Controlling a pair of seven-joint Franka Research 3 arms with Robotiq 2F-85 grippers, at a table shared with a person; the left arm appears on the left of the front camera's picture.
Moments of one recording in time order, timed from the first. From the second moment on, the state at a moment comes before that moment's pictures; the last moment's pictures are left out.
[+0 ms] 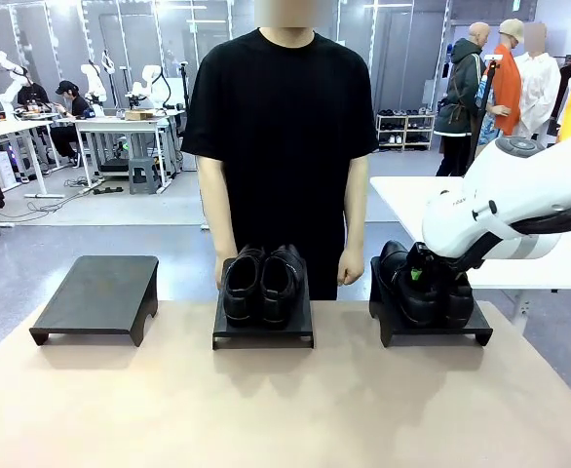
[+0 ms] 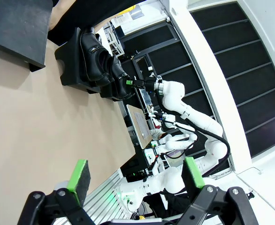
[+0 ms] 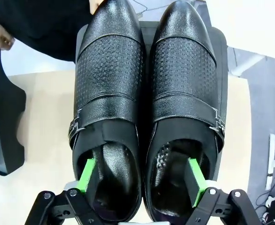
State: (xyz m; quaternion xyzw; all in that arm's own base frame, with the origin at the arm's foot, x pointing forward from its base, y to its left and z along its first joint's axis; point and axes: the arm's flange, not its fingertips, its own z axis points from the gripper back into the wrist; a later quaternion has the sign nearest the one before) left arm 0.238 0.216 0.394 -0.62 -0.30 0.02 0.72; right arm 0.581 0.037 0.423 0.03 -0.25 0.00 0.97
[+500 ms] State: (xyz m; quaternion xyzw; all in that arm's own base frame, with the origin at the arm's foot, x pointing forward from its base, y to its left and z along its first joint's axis) left arm 0.238 0.216 0.394 -0.62 -0.30 0.02 0.72; right arm 0.581 0.037 0.423 0.03 -0.25 0.00 0.97
